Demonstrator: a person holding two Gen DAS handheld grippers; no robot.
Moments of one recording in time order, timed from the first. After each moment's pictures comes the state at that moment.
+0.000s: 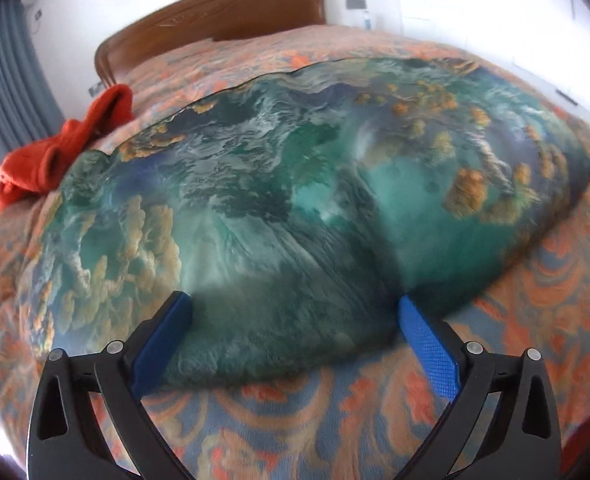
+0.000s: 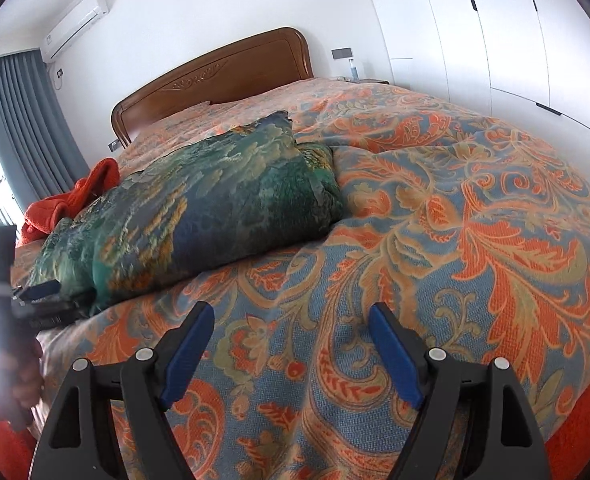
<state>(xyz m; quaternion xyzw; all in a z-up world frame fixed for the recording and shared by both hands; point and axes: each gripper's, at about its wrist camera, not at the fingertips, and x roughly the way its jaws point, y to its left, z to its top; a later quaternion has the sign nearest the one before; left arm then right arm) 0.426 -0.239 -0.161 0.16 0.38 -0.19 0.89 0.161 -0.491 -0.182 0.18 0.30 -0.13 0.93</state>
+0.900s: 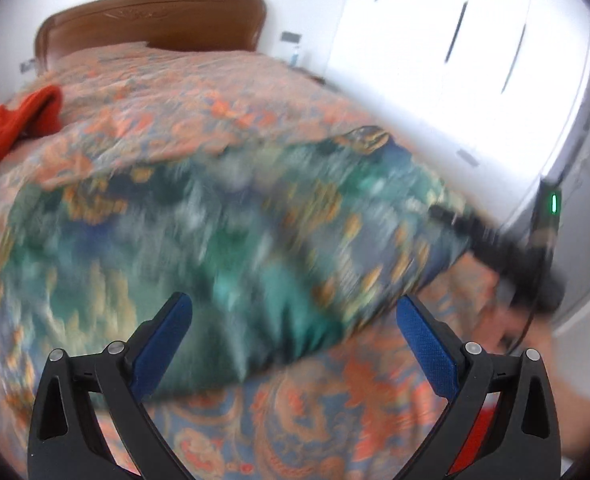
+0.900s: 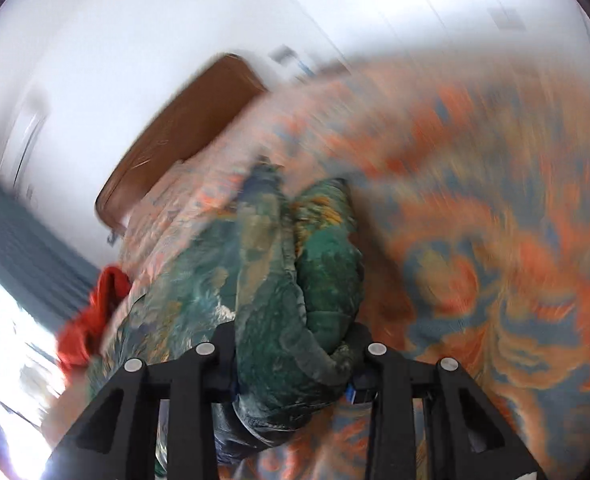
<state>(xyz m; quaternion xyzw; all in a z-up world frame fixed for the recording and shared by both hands) 0.446 -0.222 -0.063 0.02 0.38 -0.38 0.84 0.265 -0.510 -0.146 0.34 0.23 -0.15 0.90</state>
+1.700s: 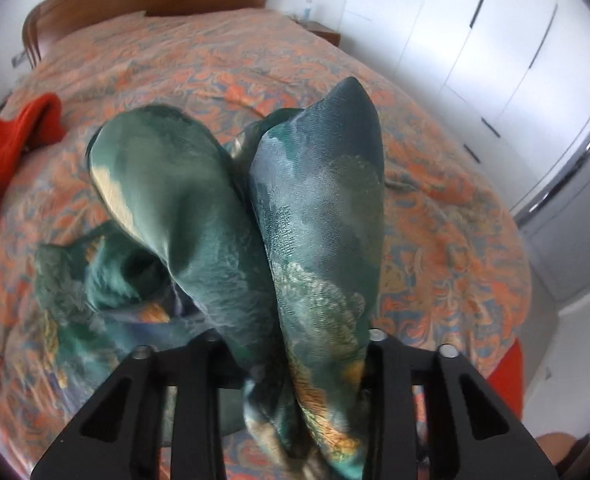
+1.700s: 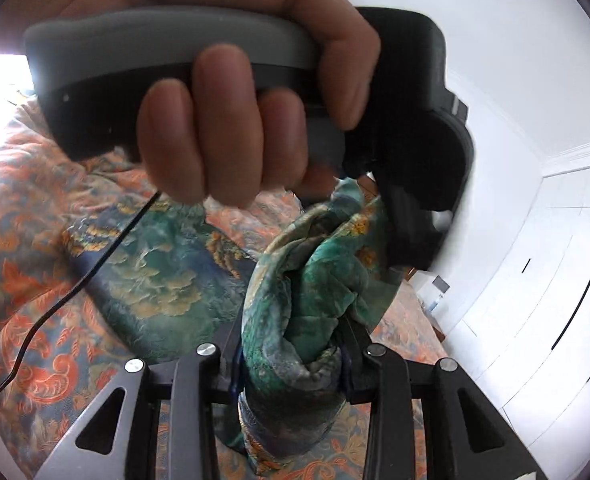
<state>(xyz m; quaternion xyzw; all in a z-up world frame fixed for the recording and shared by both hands) 0.516 -0.253 -0.016 0.09 0.47 -0.34 0.81 0.262 -0.202 -0.097 -0.30 0.14 0.00 0.94</state>
